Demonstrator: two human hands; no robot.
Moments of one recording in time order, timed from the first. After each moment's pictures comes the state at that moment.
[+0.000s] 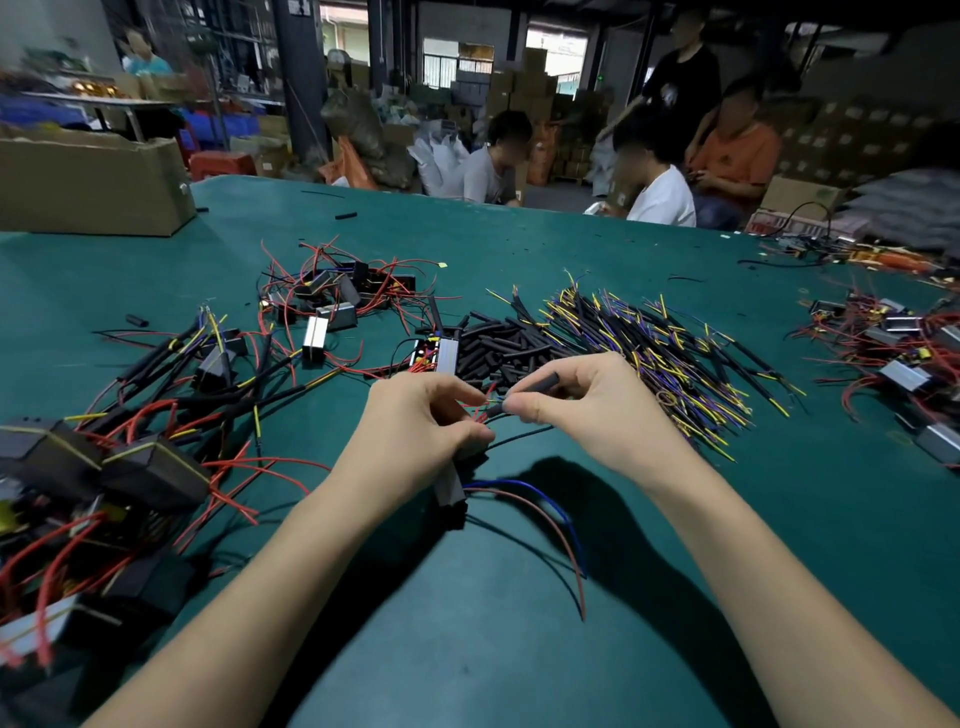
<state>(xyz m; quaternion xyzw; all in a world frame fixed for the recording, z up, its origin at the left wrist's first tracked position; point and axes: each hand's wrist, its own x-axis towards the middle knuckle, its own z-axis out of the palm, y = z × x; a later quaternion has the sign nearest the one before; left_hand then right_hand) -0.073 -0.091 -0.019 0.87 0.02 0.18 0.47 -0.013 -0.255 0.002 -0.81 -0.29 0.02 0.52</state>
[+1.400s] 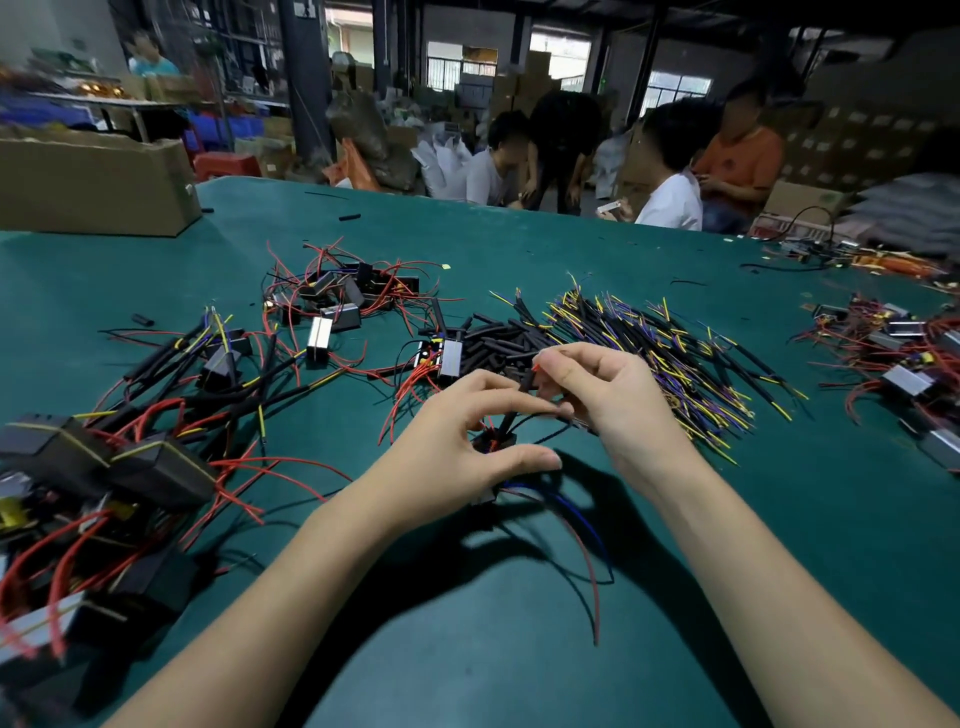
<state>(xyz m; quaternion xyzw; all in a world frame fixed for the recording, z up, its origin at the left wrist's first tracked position) -0.077 -0.104 -0.020 0.87 -0.16 0.18 0.44 0.002 -0.254 -0.009 -0.70 -0.22 0.03 0.68</state>
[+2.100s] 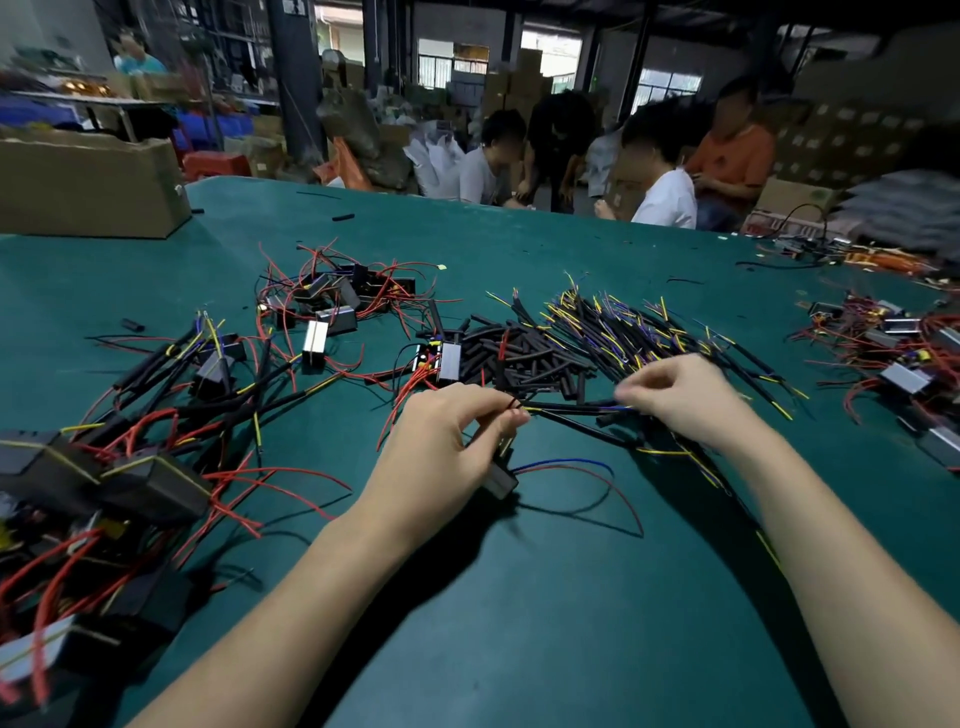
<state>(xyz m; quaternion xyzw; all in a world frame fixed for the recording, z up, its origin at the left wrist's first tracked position) -0.069 -0.101 -0.033 0.84 -0.13 0.32 0.42 0.063 -0.320 -0.012 -0.93 -0.13 -0.05 0.34</state>
